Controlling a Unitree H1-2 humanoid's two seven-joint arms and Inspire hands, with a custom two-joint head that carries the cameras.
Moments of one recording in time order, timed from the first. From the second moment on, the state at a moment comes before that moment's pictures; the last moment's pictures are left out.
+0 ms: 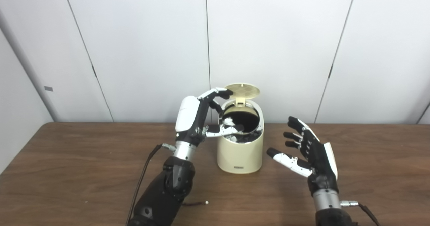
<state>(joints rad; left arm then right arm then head) -0.68 0.10 -0.27 0.58 0.58 -0.37 0.46 -0.24 0.02 0.01 -0.12 -0.22 0.12 -0.14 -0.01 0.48</state>
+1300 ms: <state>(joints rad) -0.35 0.18 -0.01 0.15 0.05 -0.25 0.04 -0.24 -0.01 0.01 -0.10 -0.20 0.09 -0.12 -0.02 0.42</state>
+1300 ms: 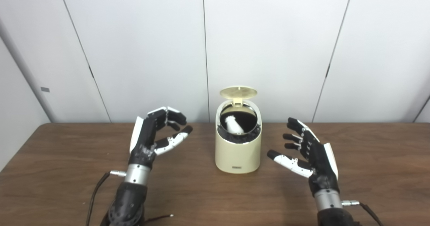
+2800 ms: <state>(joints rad) -0.23 0.14 0.00 0.22 0.07 -0.29 -0.02 -0.71 -0.34 0.26 -0.07 -0.49 0.23 0.28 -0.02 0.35</state>
